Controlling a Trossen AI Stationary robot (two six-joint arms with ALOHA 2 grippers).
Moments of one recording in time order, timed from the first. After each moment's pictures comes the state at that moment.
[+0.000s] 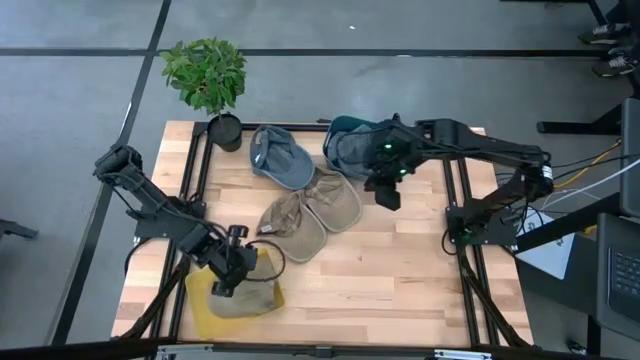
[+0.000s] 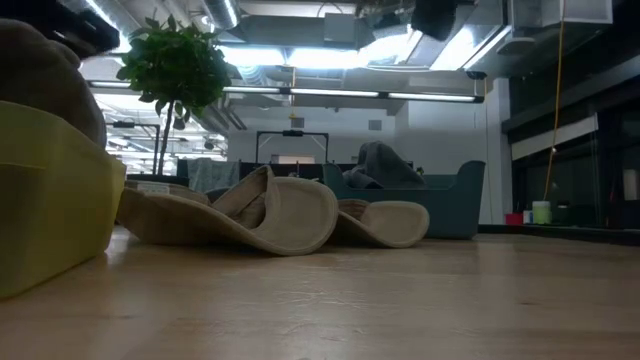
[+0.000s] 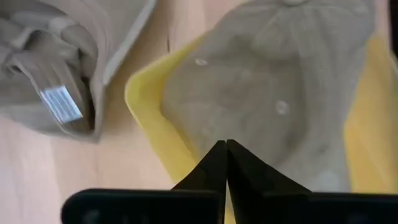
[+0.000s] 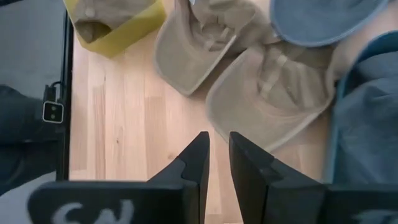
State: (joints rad) left arm -0.65 1.34 1.00 -0.92 -0.15 -0.53; right arm -0.16 1.44 1.63 -1.15 -0.21 0.04
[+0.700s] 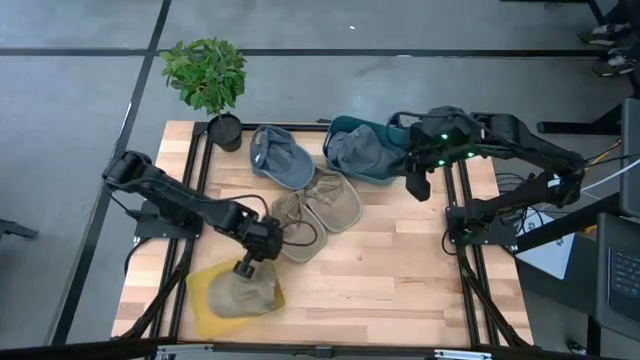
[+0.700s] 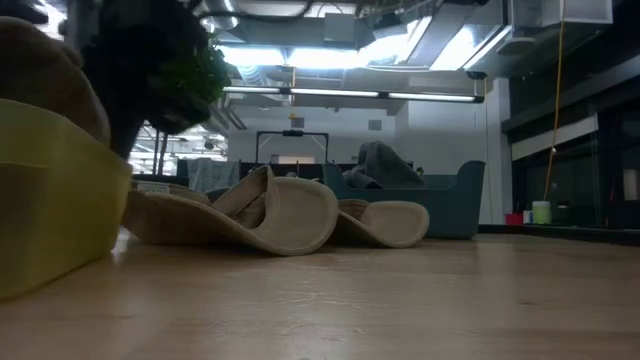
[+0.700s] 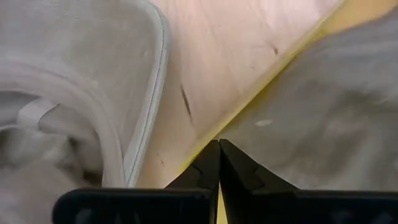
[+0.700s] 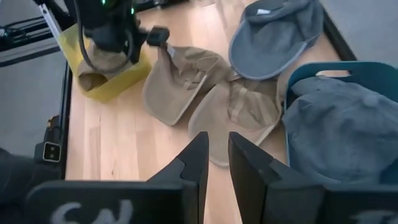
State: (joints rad) left arm -0.31 1.46 0.87 -0.60 0.10 0.04; right arm -0.16 1.21 1.63 -1.15 -0.08 0.14
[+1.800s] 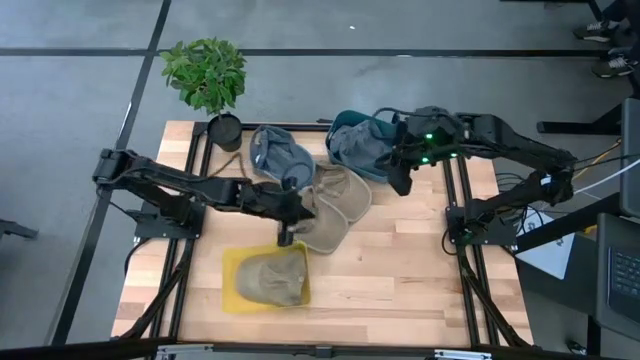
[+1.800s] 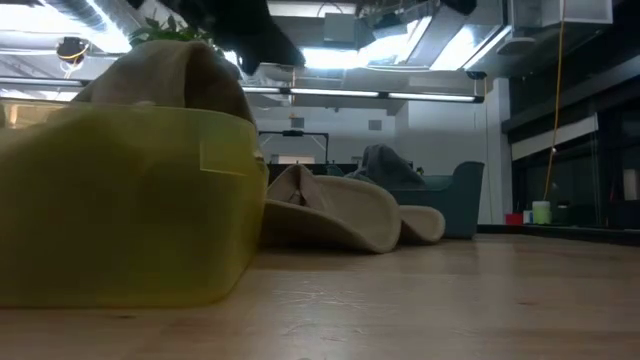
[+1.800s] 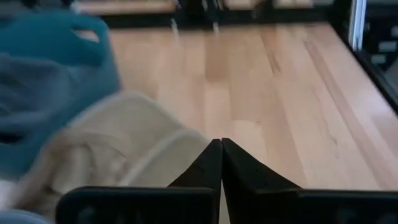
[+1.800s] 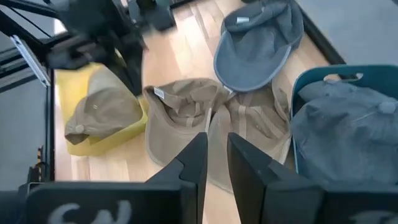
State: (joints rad) left arm -0.10 1.34 0.88 -0.04 -0.13 -0.04; right arm -0.16 1.29 1.63 -1.07 -0.01 0.24
